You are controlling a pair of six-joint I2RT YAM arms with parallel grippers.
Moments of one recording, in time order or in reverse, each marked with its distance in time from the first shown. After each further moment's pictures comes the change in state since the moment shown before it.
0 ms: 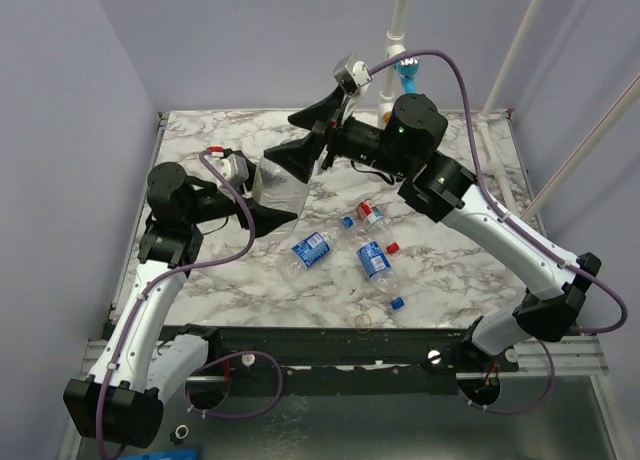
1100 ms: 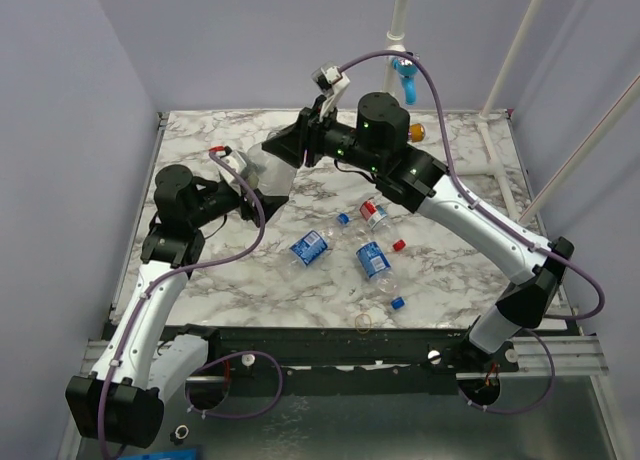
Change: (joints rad) left arm 0.002 -0.010 -0.051 -0.077 -0.397 0.204; right arm -0.010 0.135 0.076 -0.101 0.143 0.104
